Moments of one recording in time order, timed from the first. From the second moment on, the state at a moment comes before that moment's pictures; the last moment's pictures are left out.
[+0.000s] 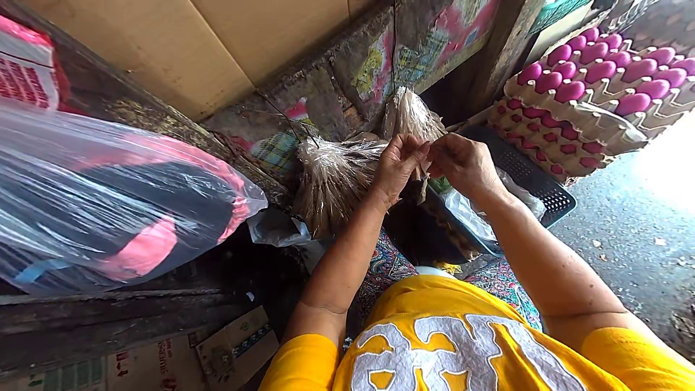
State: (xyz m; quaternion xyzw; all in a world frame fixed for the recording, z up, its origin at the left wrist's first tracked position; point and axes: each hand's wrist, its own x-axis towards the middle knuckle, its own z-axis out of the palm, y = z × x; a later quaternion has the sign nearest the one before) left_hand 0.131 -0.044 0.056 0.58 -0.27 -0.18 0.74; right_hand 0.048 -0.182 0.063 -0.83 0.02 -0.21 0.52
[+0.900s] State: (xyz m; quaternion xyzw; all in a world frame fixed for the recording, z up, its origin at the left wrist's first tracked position) left_hand 0.243 -0.068 0.105 0.77 -0.29 -0.14 0.54; right_hand 0.163 -0.208 0.098 -0.76 0.11 -0.07 0.63
